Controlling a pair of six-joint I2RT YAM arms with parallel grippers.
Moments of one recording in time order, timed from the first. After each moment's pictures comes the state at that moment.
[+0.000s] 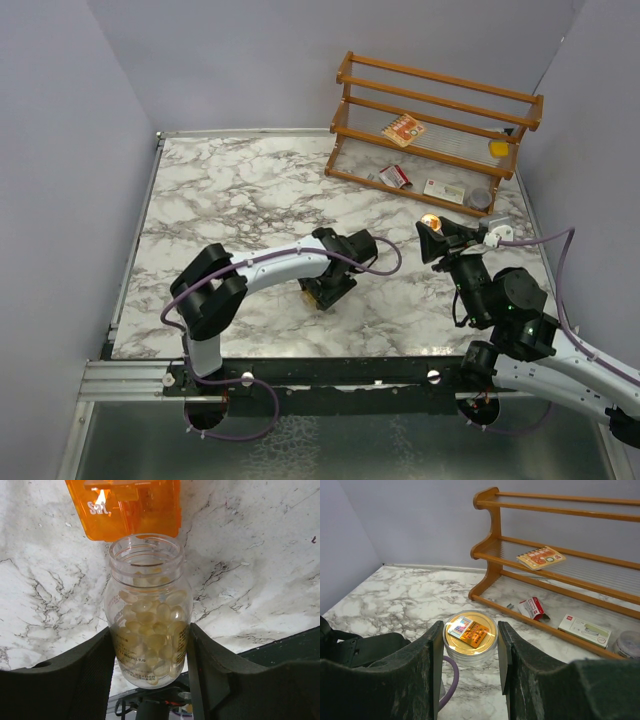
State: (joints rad) left arm -1.01 1.80 1.32 -1.02 -0.15 -0.14; right arm 1.04 0.51 0.62 0.12 0.72 -0.05
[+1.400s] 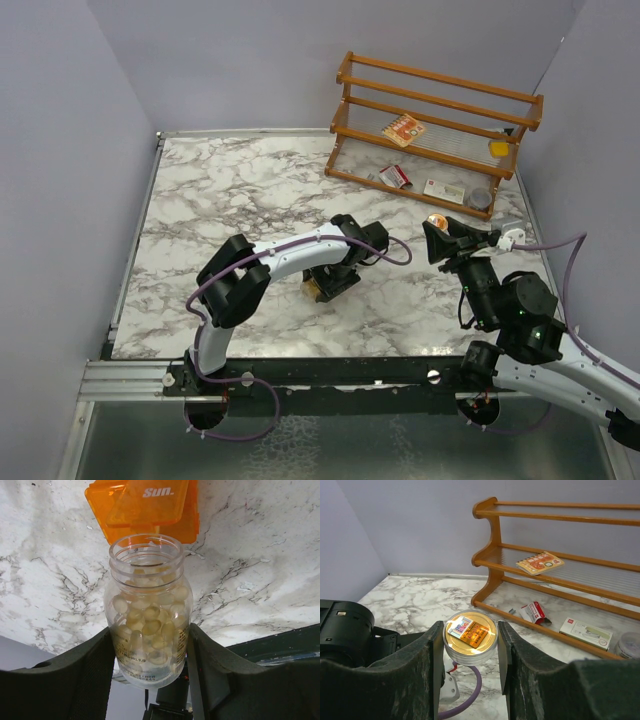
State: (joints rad) left arm -0.99 1.98 1.56 -1.25 -0.19 -0.06; right arm 1.04 0.46 0.62 0.11 0.73 -0.04
